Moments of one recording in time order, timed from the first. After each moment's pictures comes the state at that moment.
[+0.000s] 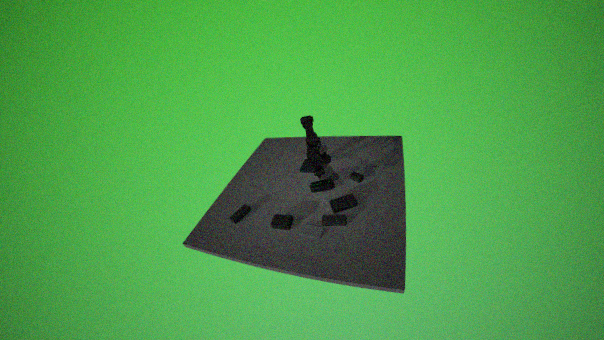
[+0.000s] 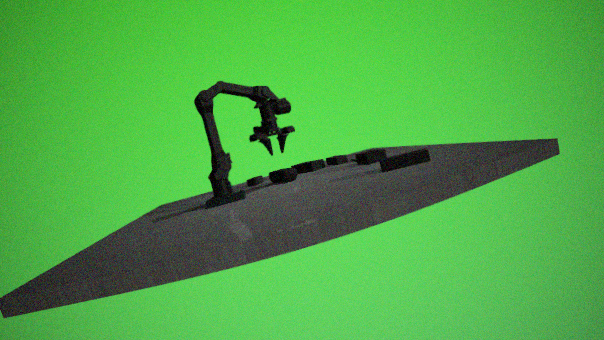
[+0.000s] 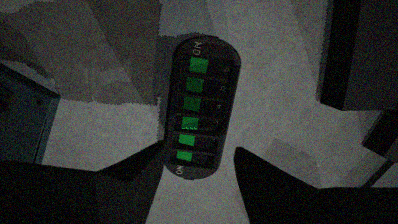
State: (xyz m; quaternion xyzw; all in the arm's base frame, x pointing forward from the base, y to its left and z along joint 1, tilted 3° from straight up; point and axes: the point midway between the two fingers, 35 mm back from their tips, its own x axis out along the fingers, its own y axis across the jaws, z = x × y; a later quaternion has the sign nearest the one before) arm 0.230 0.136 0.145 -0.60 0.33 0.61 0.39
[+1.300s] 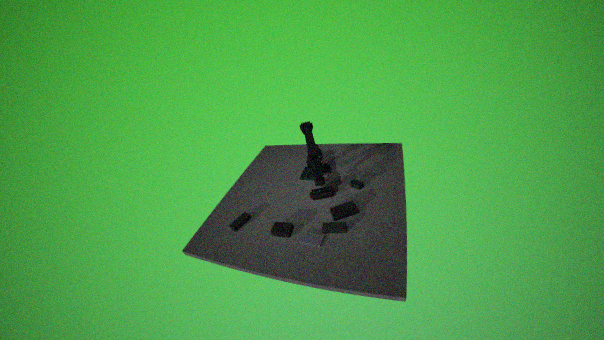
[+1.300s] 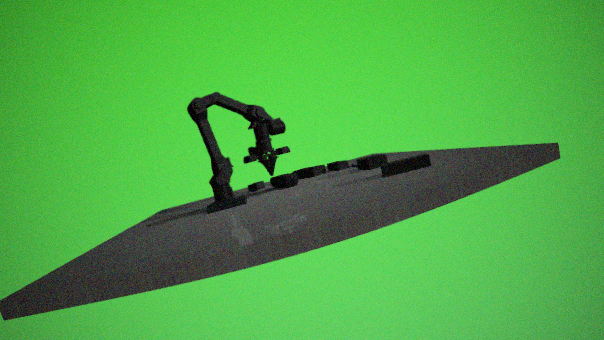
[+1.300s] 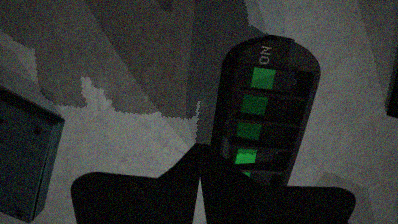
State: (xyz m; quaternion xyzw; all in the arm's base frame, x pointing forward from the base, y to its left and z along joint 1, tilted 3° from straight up) arm 0.190 0.121 0.087 -0.60 0.35 0.60 0.40
